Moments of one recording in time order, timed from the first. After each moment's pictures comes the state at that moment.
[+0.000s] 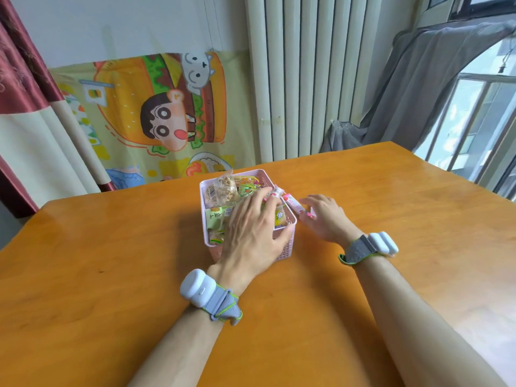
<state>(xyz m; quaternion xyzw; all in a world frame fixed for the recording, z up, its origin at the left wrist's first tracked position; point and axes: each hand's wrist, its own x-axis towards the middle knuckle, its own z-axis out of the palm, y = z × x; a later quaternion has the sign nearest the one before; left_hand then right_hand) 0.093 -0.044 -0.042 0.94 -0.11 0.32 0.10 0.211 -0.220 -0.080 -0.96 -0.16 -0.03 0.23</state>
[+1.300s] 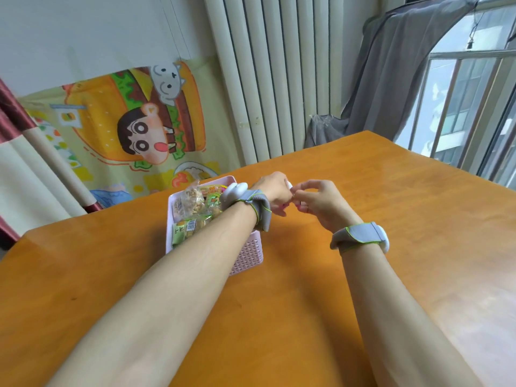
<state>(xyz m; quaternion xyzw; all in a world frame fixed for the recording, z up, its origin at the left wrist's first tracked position) 0.227 -0.137 0.006 0.95 0.03 -0.08 0.29 0.219 -0.263 -0.047 -0.70 -0.03 0.03 0.71</state>
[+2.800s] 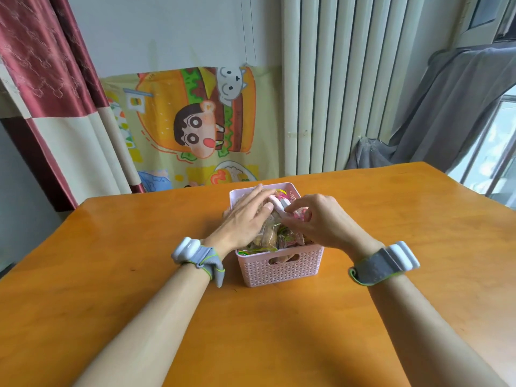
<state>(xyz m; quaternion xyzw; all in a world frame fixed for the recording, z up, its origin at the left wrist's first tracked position) 0.148 0.053 -0.034 0.95 -0.07 0.11 0.28 0.170 -0.160 -0.009 -0.89 -0.34 -0.13 0.28</state>
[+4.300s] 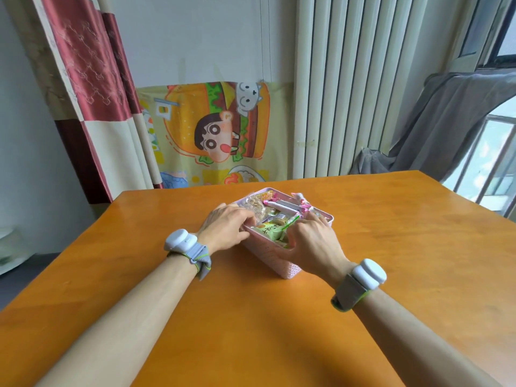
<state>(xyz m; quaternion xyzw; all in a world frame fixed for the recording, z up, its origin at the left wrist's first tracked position) 0.037 0.109 -0.014 0.98 -0.10 0.18 0.03 0.042 -0.124 -0.018 -0.93 -0.31 -0.19 0.10</state>
